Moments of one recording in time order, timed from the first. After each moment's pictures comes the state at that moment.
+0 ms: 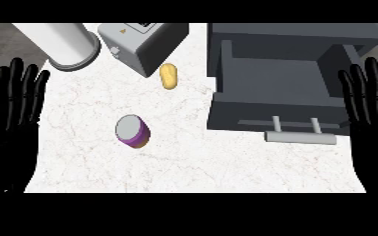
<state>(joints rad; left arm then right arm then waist) 0.00 0.10 0.03 -2.10 -0.02 -0.01 -0.02 0.00 -0.11 -0.01 -2.10 -0.03 -0.01 -0.01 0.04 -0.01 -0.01</state>
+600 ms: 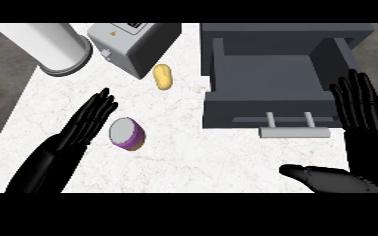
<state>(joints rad) 0.07 0.18 -0.15 -2.08 0.15 -0.25 0.14 0.06 -0.11 -0.02 -2.07 0.00 -0.05 0.14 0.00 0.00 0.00</state>
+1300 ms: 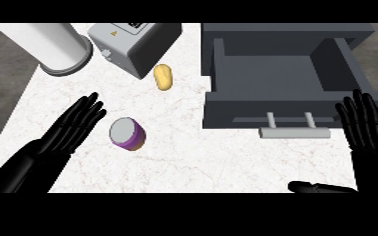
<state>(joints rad) 0.10 0.20 -0.07 -2.17 0.27 -0.29 0.34 0.20 -0.09 -0.05 -2.09 -0.01 0.00 0.13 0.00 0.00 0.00</state>
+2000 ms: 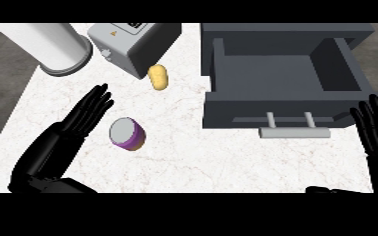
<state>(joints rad) 0.04 0.15 -0.03 -1.96 0.19 -0.33 0.25 0.22 -0.11 -0.15 -2.08 -0.08 0.09 0.09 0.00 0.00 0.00</state>
